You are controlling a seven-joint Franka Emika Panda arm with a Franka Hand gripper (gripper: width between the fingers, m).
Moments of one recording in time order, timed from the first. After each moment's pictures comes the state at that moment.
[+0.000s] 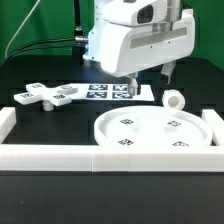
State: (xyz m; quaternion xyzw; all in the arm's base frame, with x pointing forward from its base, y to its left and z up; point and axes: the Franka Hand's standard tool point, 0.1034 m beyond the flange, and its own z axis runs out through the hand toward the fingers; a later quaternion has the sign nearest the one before) arm 0.521 0.039 0.068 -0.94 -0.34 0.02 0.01
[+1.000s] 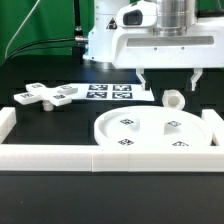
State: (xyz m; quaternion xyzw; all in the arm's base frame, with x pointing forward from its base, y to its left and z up) arm 0.504 0.076 0.060 -0.99 0.09 0.04 0.04
